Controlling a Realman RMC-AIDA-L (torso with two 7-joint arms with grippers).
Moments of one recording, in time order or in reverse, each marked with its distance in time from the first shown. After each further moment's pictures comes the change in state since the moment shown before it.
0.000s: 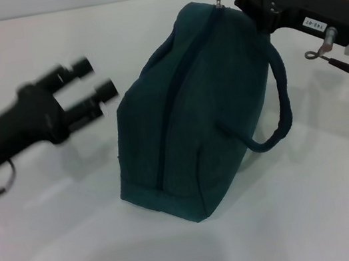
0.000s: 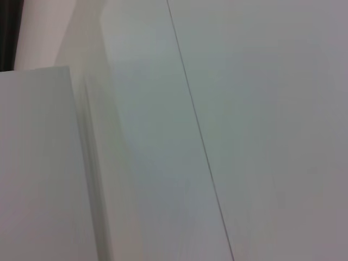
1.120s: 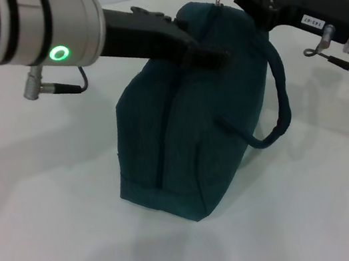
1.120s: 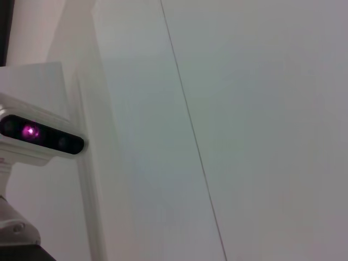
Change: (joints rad) left arm -0.111 -0.005 0.846 1.096 0.544 -0.357 -1.334; right arm 0.004 0.000 0.001 -0.004 0.003 0.026 0.002
